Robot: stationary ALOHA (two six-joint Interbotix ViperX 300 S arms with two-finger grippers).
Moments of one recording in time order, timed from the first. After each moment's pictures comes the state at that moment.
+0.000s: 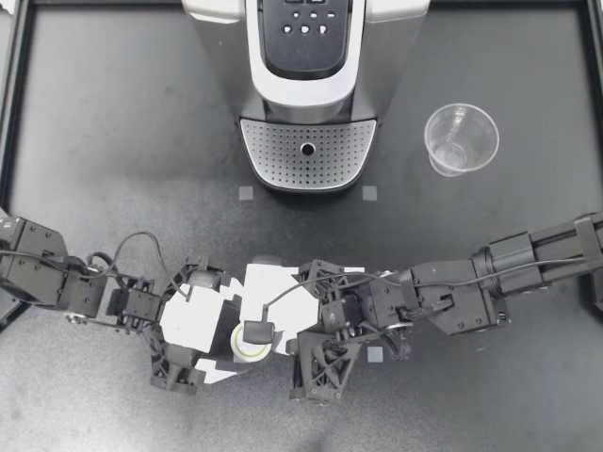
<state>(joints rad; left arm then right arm) -0.23 0.08 0.92 -0.06 -0.29 0.06 0.19 0.34 0.32 -0.01 0.33 0.29</state>
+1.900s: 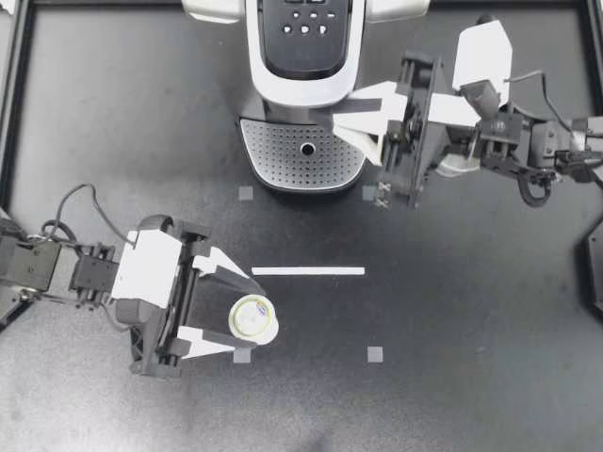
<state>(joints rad) -0.20 -0.21 0.91 -0.07 -0.21 -0.02 -0.22 -0.17 0.77 -0.01 -0.57 0.13</state>
